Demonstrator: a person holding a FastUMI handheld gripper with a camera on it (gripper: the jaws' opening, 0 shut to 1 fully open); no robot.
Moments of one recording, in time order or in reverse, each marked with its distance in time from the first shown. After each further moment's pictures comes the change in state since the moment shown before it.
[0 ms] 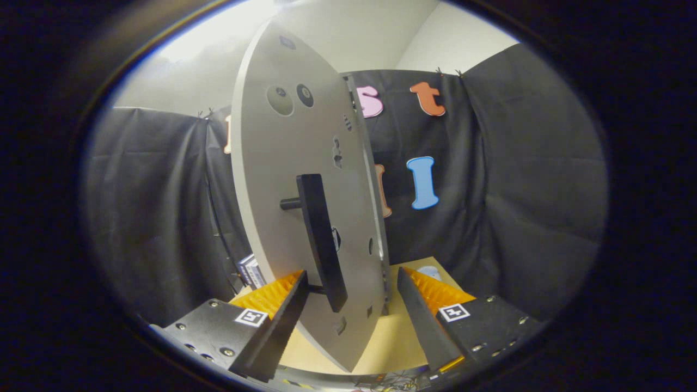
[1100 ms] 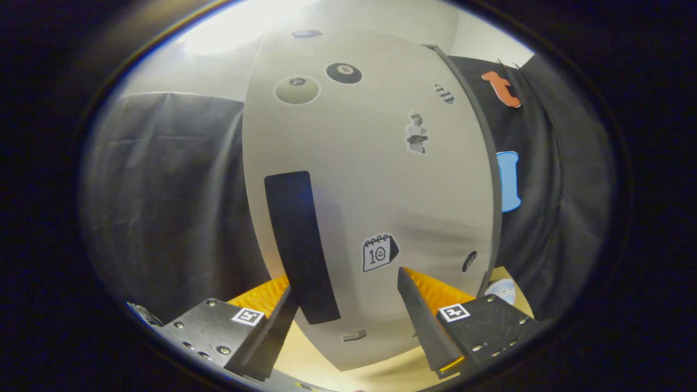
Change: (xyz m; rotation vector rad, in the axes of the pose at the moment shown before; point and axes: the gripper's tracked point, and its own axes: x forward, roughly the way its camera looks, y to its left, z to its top) arm 0.130 0.164 -0.025 -0.057 0.031 0.281
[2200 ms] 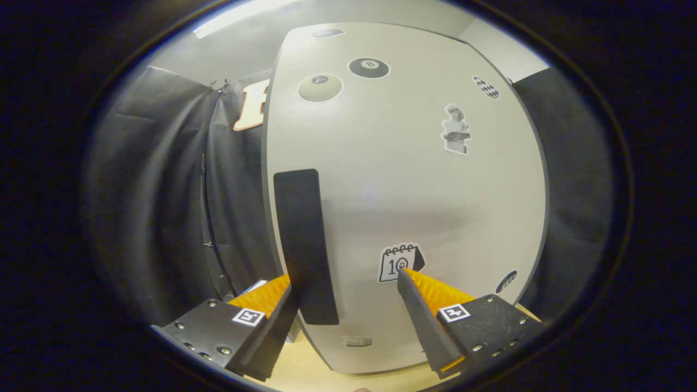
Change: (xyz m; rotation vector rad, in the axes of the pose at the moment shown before) arm 0.110 0.039 0.006 -0.039 -0.104 -0.297
